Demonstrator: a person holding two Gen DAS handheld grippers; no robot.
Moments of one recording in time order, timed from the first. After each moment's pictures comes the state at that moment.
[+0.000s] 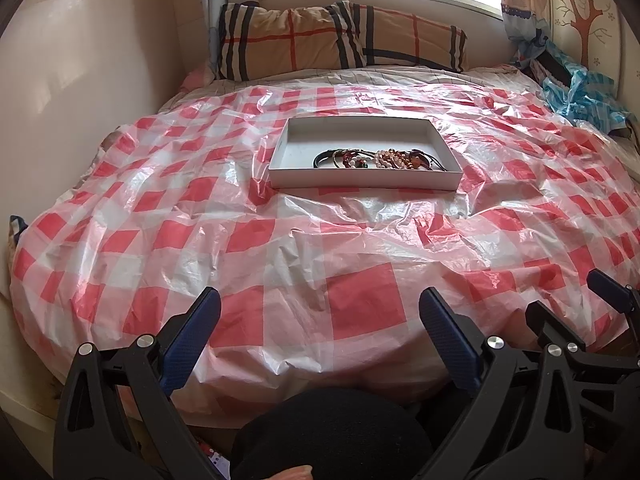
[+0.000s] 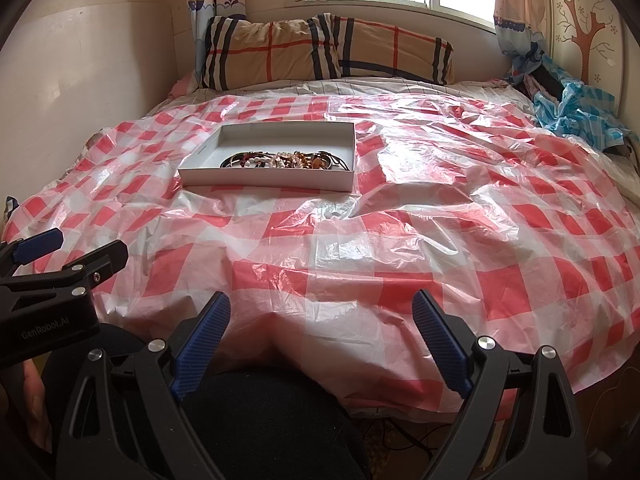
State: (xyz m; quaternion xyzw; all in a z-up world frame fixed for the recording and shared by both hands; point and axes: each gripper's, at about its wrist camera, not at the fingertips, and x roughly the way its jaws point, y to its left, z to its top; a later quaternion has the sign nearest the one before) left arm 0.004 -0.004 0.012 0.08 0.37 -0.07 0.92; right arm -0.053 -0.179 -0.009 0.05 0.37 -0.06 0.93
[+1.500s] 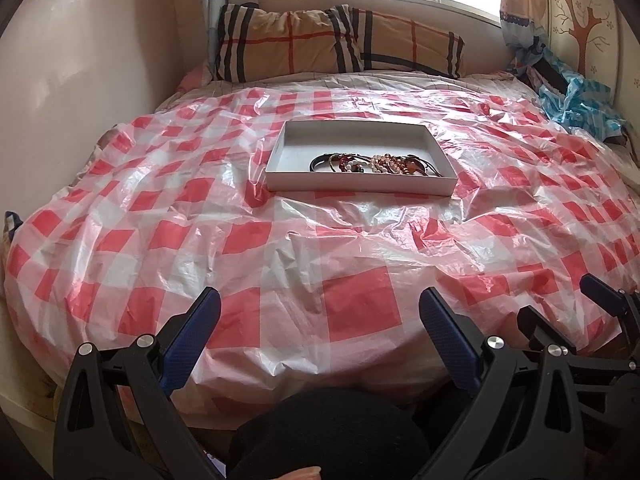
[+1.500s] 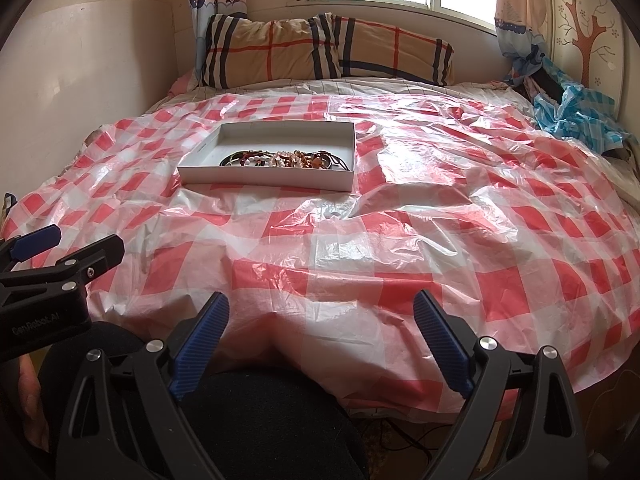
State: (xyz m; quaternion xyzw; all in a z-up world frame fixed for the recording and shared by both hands) left arm 0.004 -0.005 0.015 0.07 0.37 -0.07 0.92; right arm -0.053 -0.178 -0.009 0.05 0.37 -0.06 0.93
